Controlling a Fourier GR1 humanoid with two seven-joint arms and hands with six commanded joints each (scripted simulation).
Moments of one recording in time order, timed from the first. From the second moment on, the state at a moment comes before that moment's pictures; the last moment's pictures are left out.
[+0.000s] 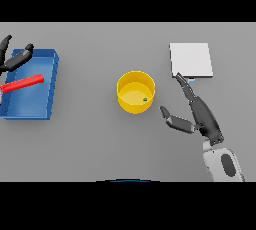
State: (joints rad) left arm -0.48 0.59 -0.07 -1.18 -0.10 -0.04 0.44; right arm 0.00 -0.18 0.20 -1.68 0.35 0.06 -0.10
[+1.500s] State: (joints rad) left arm -0.45 0.59 -0.07 -1.20 -0.08 -0.07 0.44; right arm -0.69 -0.33 0.69 -1.12 0.89 0.44 -0.21
